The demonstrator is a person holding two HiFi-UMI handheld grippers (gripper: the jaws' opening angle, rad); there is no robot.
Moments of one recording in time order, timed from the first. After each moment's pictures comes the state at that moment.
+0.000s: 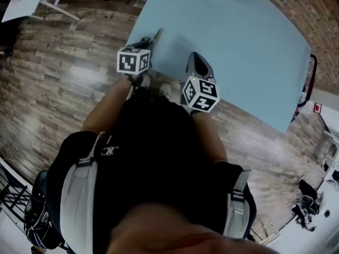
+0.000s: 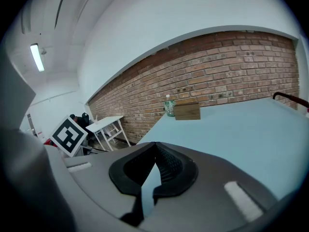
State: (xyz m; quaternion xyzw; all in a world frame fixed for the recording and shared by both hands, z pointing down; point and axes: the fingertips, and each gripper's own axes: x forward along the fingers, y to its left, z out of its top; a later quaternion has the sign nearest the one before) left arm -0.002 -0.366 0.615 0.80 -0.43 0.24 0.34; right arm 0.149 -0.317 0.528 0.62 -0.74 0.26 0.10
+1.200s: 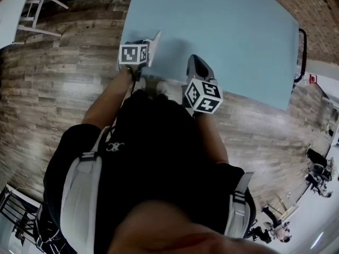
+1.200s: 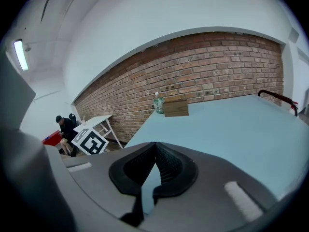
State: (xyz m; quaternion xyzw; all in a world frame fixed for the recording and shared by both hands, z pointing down) left arm 0.006 -0.400 0.700 0.78 -0.39 0.31 0.39; right arm 0.163 -0.307 0.535 0.66 -0.68 0.29 0.12
